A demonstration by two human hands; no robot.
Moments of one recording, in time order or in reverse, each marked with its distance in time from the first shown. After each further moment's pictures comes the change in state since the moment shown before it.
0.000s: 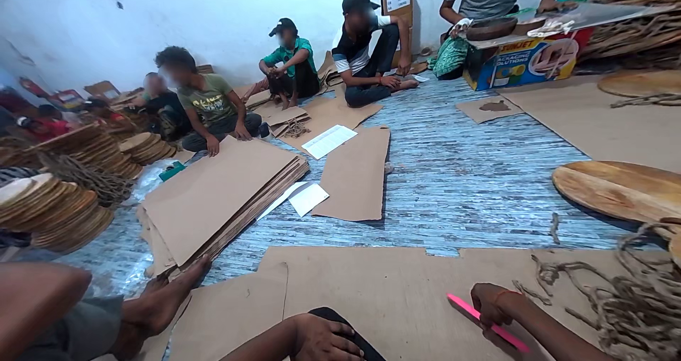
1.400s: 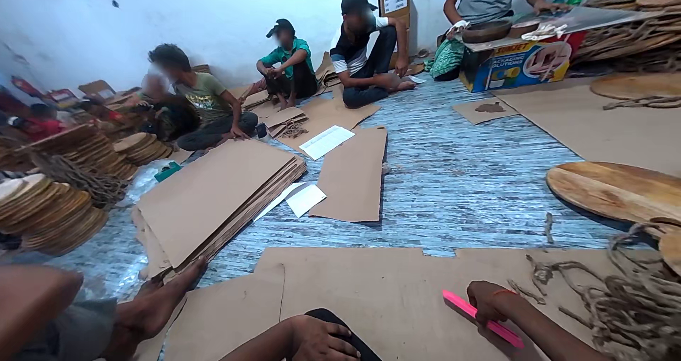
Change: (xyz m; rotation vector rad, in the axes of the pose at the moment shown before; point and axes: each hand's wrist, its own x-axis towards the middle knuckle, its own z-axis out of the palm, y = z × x) left_hand 0.000 0.000 0.002 0.019 -0.022 -0.010; right_hand -0.002 -0.002 -0.004 -0.056 0.043 0.021
